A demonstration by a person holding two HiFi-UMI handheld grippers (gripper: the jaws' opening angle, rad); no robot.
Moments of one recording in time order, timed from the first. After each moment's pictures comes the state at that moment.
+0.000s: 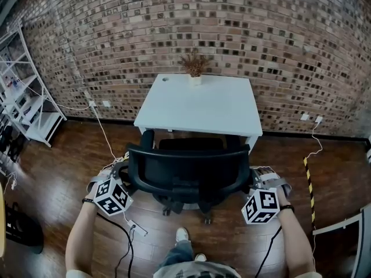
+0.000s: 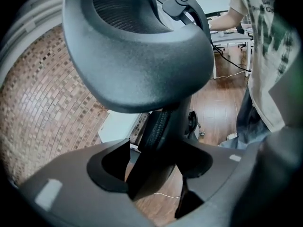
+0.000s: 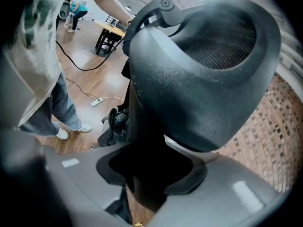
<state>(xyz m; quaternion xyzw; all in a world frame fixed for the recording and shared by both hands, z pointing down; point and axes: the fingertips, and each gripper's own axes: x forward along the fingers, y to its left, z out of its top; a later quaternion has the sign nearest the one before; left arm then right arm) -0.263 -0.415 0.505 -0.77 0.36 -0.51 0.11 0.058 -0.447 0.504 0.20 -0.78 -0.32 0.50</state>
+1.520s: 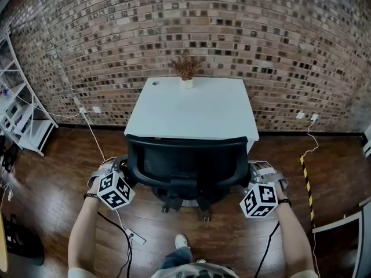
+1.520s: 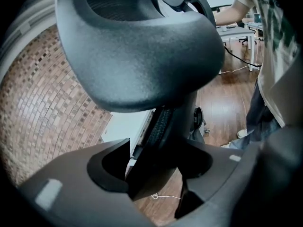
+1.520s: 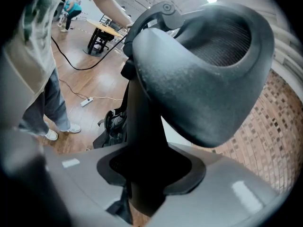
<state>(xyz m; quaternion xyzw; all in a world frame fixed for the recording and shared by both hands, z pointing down) -0.264 -0.512 0.509 -0.76 0.36 -0.52 0.14 0.058 -0.520 0.507 0.23 -0.79 -0.32 0.48</state>
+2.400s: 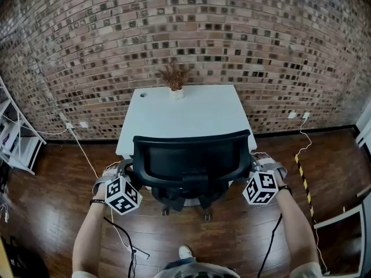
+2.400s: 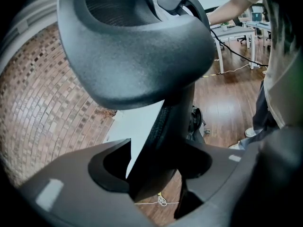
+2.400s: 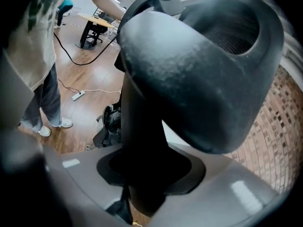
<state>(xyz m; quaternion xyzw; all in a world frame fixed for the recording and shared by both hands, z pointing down) -0.263 -0.609 0.507 -0.77 0.35 -0.51 0.15 0.061 -0.627 0.513 0.25 -0.77 -0.30 0.51</state>
